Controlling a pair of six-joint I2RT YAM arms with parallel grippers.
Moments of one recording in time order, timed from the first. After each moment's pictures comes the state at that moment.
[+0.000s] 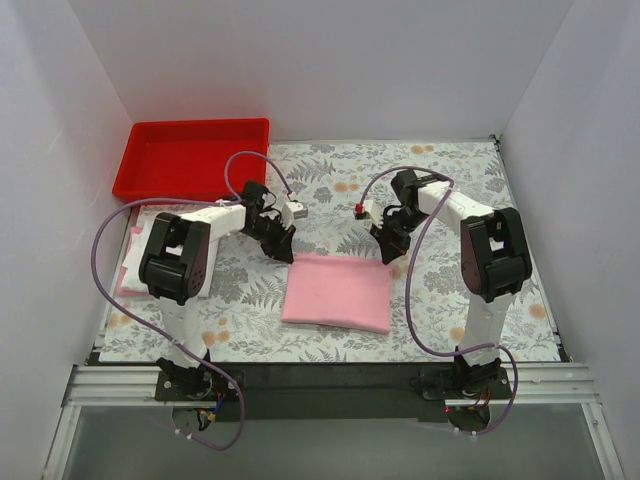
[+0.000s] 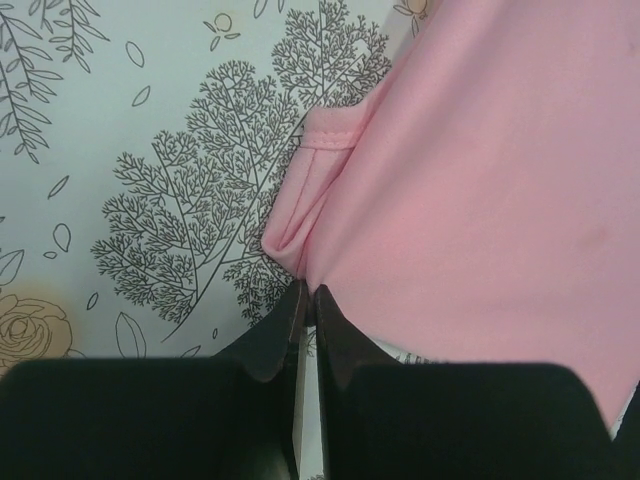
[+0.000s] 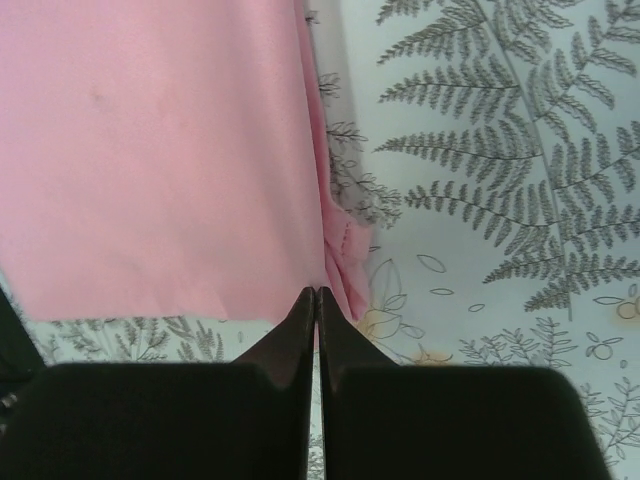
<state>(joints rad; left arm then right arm) -0.30 1.95 1.21 -0.55 0.72 0.58 0.33 1.93 1.40 -1.02 -0.59 -0.90</state>
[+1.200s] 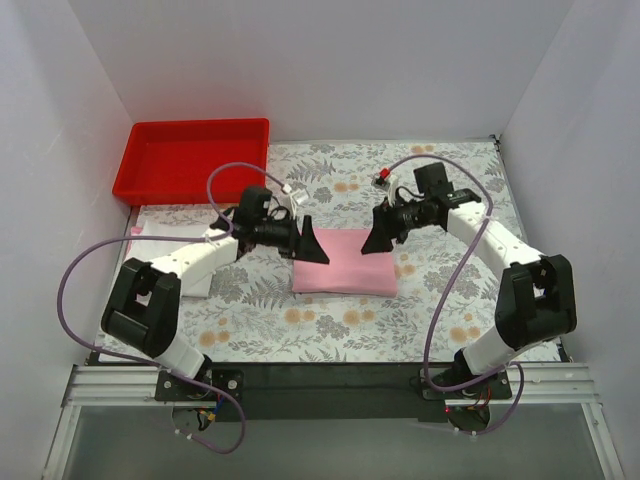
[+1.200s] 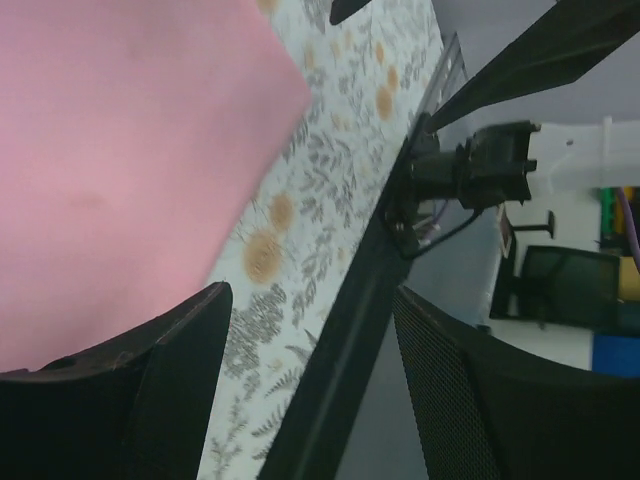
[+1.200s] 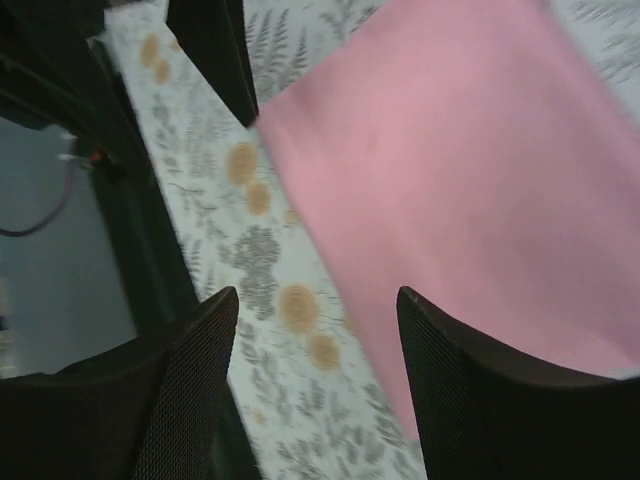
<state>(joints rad) -0.43 1.56 1.00 -0.15 0.89 -0.37 0.31 1.55 1.22 -0.65 -0.88 -0.27</state>
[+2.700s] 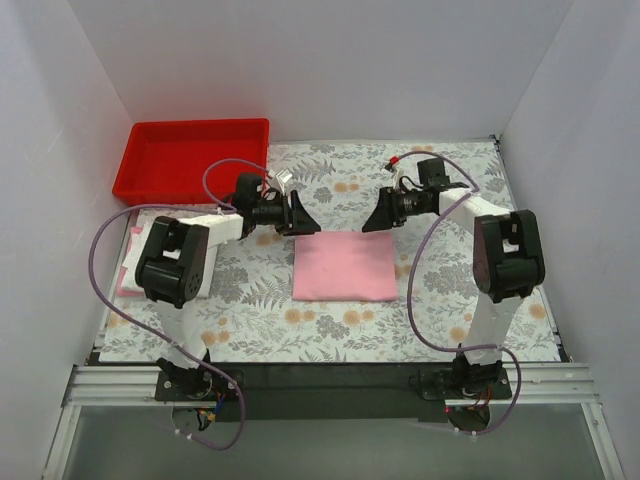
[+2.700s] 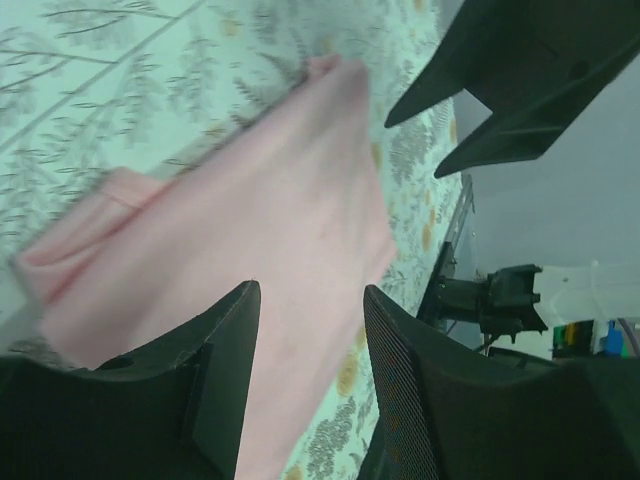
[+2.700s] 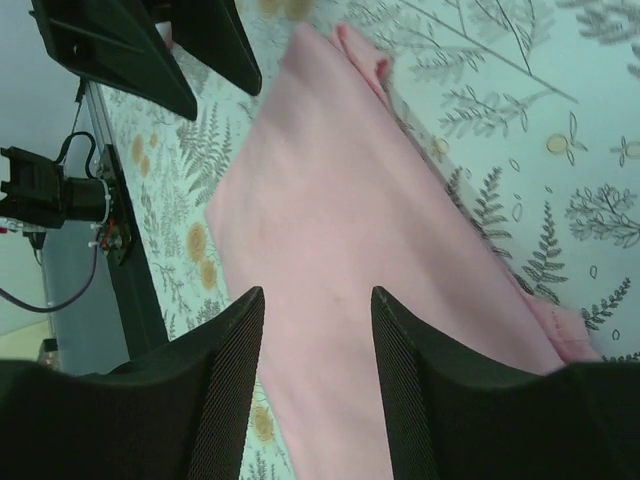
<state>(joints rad) -0.31 1.89 1.09 0.19 0.93 -0.59 0.20 1.88 1.27 -0.37 -1.05 -0.04</state>
